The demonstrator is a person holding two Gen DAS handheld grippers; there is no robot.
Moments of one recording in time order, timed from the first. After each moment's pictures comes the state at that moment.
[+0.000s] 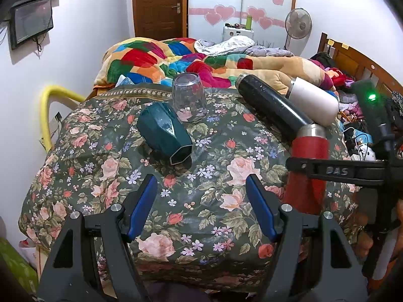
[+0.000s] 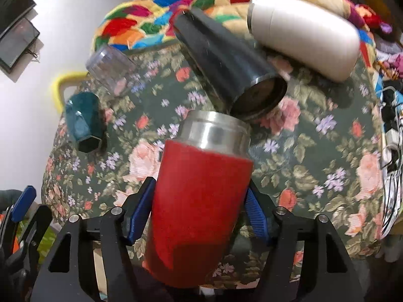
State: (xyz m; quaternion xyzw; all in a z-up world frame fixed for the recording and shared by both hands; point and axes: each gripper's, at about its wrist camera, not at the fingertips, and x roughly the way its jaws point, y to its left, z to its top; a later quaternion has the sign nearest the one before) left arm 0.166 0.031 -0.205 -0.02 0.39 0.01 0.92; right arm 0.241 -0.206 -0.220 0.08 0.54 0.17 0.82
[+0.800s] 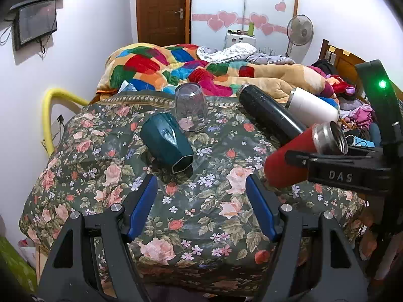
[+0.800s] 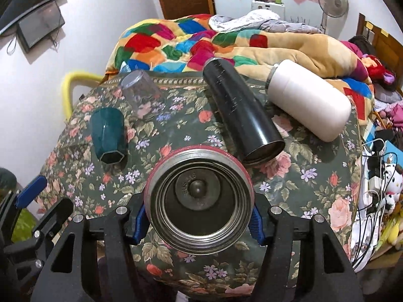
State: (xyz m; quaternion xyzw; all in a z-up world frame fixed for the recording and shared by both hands) left arm 0.166 0.033 -0.196 -0.02 0.38 0.02 0.93; right arm 0.235 -0.181 -0.184 0.00 0.49 0.20 0.85
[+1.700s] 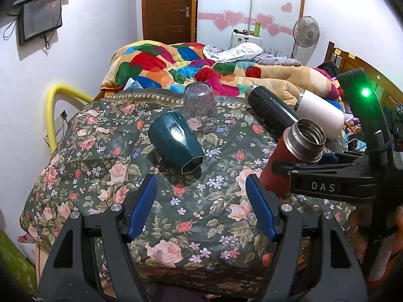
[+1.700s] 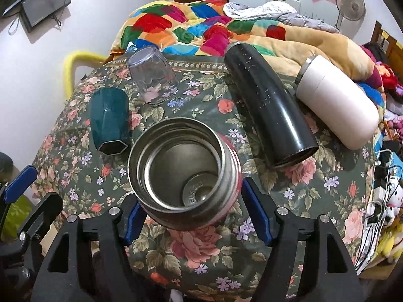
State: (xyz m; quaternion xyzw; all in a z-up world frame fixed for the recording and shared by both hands) left arm 0.170 0.044 -0.196 -0.03 0.38 0.03 0.93; right arm 0.248 -0.157 -0.200 -0.02 0.52 0.22 0.83
